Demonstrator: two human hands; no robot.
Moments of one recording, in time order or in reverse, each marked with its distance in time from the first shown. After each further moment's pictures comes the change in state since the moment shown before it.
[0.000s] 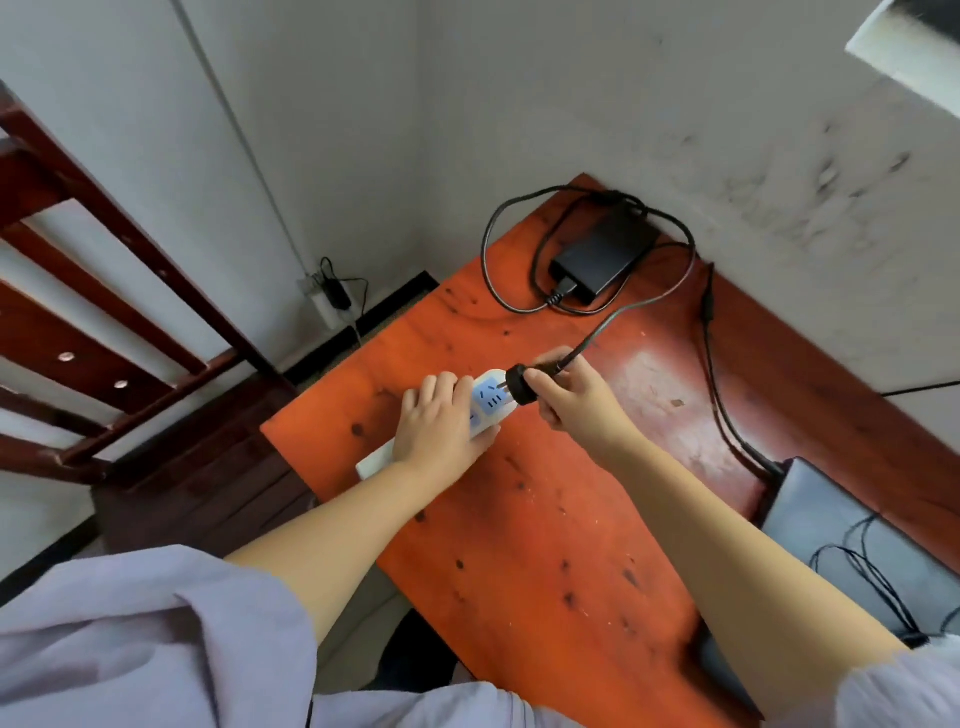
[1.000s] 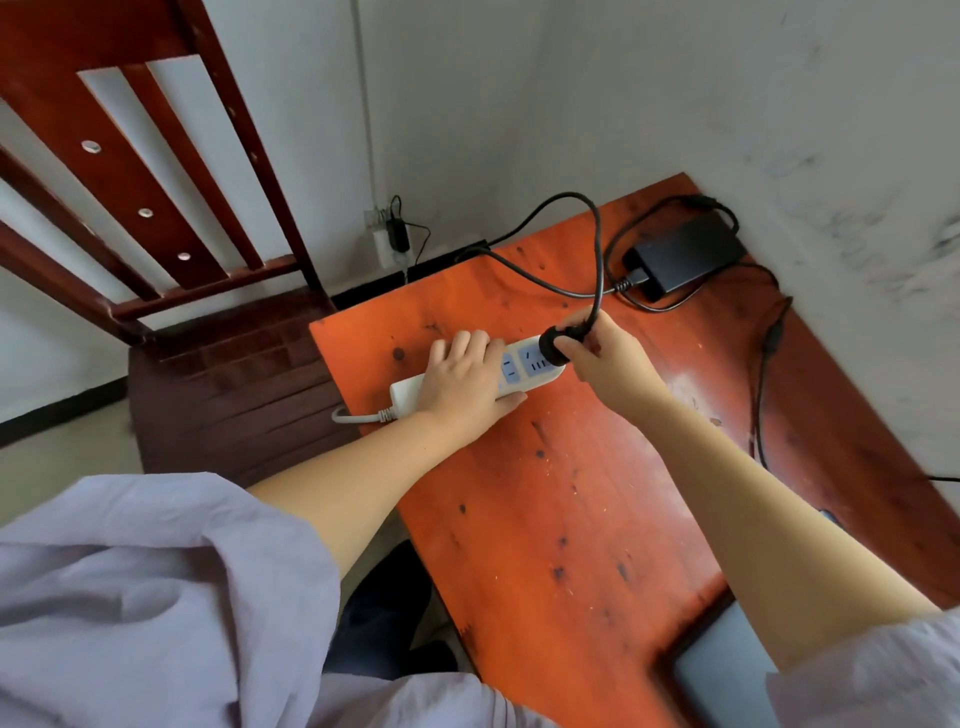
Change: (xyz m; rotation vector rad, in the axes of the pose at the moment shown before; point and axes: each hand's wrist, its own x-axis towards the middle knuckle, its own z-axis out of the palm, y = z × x) left_hand -0.019 -0.001 0.004 0.049 0.085 -0.098; right_hand 0.021 -0.017 0.006 -0.541 -0.145 -0.180
